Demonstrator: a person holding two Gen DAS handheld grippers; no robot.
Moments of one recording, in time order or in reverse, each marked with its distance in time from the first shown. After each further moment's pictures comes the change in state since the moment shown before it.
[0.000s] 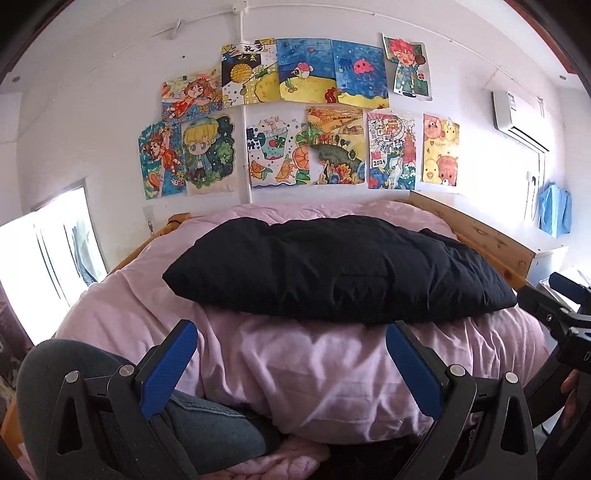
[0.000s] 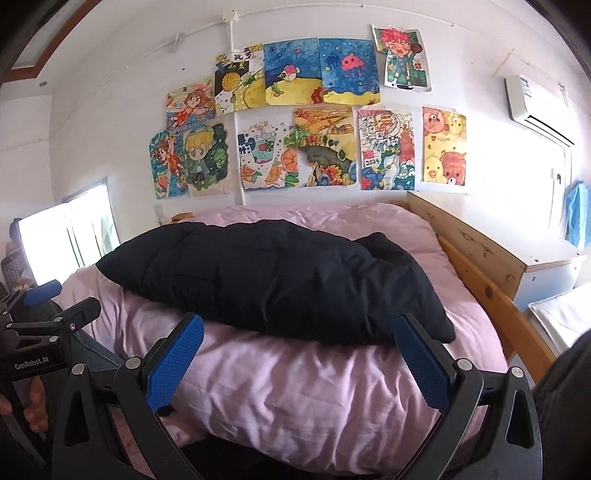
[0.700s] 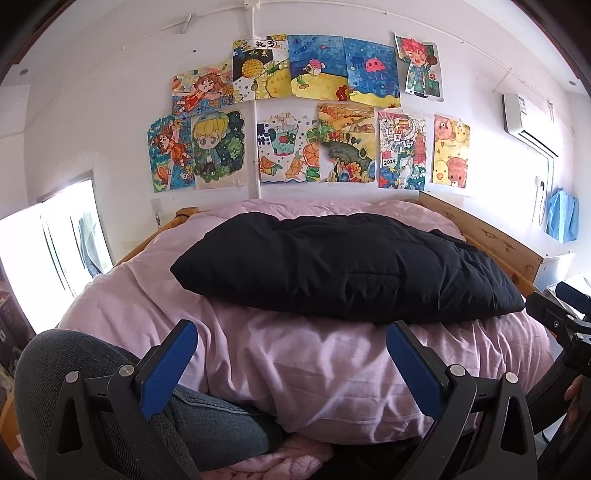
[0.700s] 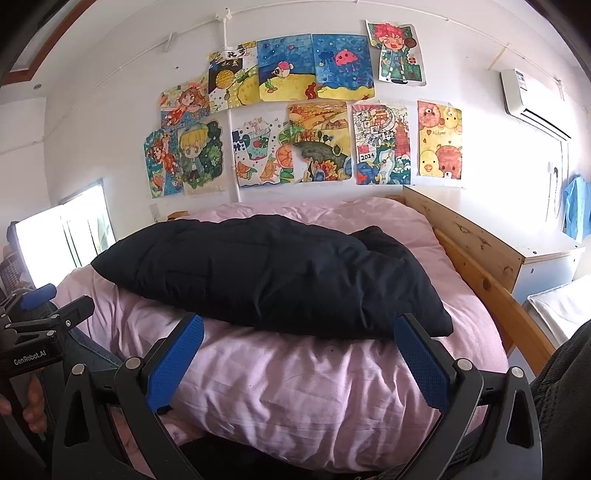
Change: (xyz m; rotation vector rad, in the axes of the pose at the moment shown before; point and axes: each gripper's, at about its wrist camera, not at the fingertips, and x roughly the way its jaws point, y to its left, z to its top) left arm 0.004 0.006 -0.001 -0.028 0.012 0.027; right arm 0.009 -0.005 -0.002 0.010 0.020 0.000
